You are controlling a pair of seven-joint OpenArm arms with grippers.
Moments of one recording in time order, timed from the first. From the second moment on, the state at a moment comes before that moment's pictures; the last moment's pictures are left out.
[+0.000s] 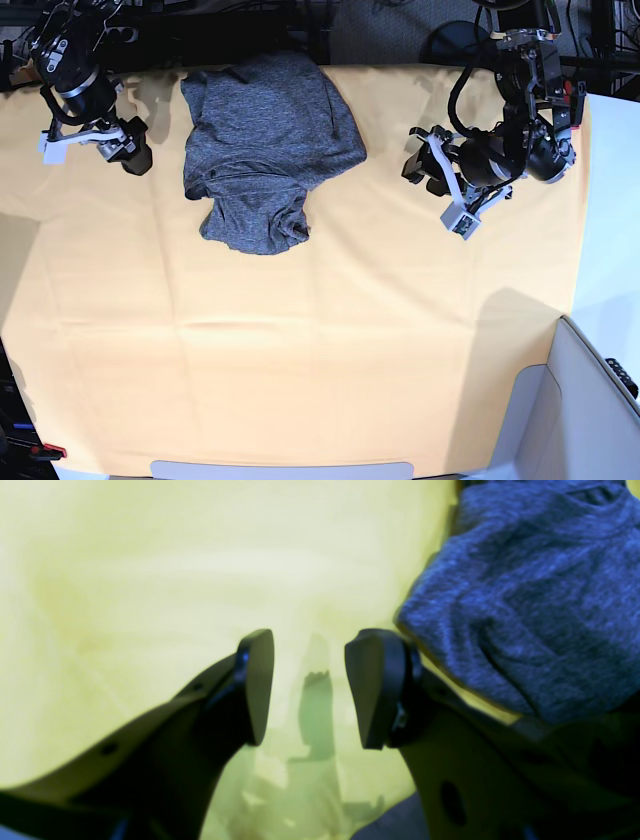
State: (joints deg) left arm 4.1 -12.7 -8.1 107.8 -38.3 -26.5 79.2; right arm -20.9 2.9 36.4 114.4 53.3 -1.3 -61.3
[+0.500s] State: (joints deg) left arm 17.9 -14.4 -33.9 117.5 -38.9 -38.0 80.2; right arm -31.9 14.6 40.5 116.5 53.9 -0.9 -61.4
